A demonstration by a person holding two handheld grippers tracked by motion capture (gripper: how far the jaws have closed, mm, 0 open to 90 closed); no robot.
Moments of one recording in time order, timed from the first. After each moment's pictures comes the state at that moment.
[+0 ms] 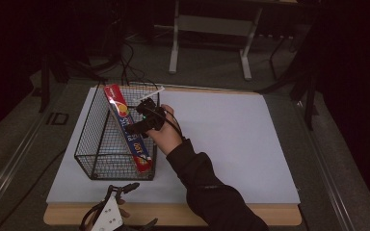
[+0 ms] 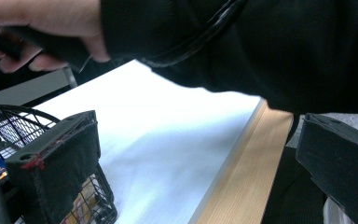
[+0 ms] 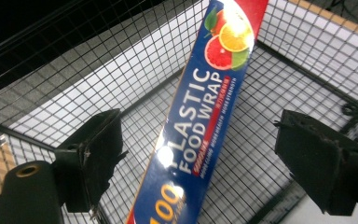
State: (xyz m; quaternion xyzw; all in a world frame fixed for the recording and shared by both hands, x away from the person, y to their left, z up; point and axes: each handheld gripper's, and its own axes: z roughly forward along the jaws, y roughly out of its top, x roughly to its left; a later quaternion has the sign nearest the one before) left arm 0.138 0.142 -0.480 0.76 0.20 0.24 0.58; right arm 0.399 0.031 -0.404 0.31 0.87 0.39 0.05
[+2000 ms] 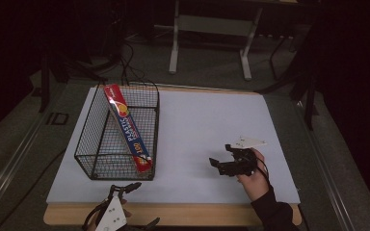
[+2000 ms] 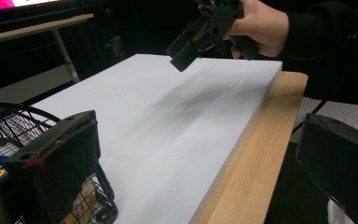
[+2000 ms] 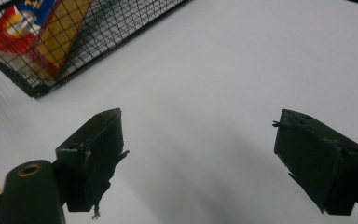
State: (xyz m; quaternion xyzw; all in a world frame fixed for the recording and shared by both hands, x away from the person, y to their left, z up) left arm 0.140 0.137 -0.481 0.76 0.20 0.24 0.57; right arm 0.317 -0.226 -0.472 0.36 0.82 0.42 0.14
